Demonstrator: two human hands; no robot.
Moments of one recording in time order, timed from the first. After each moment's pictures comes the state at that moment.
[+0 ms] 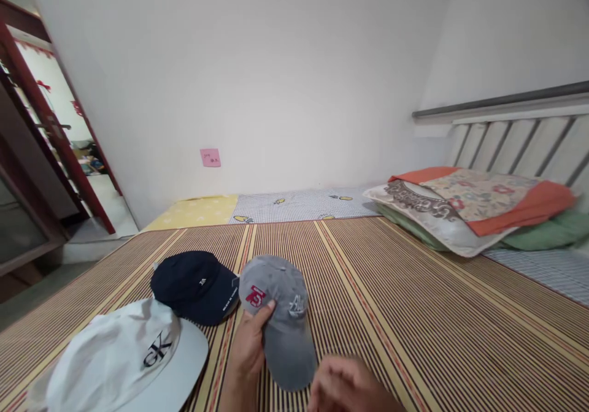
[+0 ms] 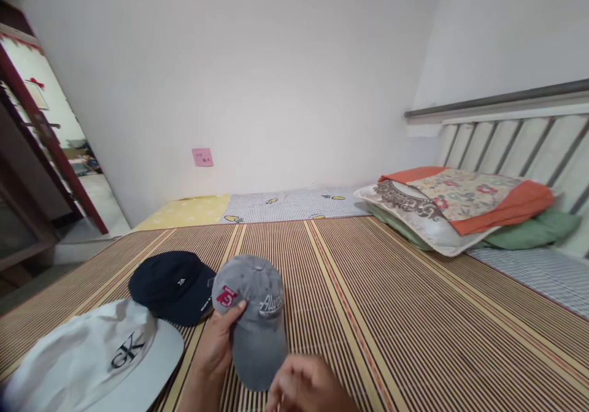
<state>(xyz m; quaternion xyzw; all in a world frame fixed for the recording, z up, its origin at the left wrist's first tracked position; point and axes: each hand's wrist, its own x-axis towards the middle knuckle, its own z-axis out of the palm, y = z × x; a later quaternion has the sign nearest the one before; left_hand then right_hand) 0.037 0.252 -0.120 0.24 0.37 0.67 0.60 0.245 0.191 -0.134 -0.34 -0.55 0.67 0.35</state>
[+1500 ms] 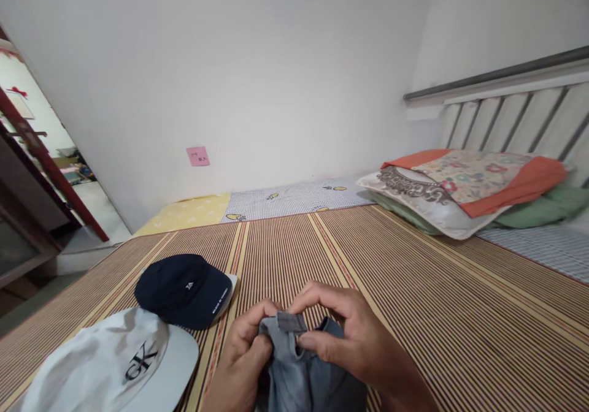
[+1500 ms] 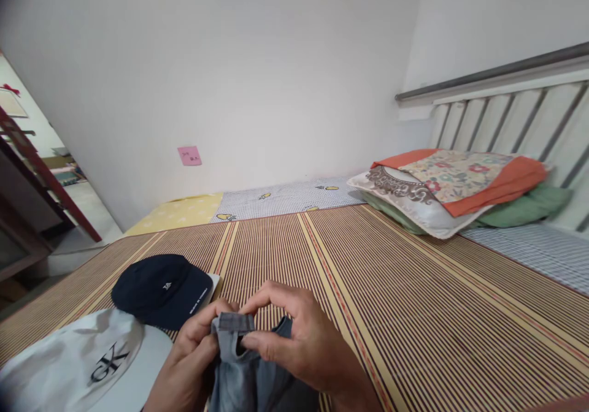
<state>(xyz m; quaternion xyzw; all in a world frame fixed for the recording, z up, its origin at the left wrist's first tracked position) 0.069 0.185 -0.038 0.46 0.36 0.54 0.60 0.261 0.212 -0.017 -0.26 -0.73 0.42 0.48</state>
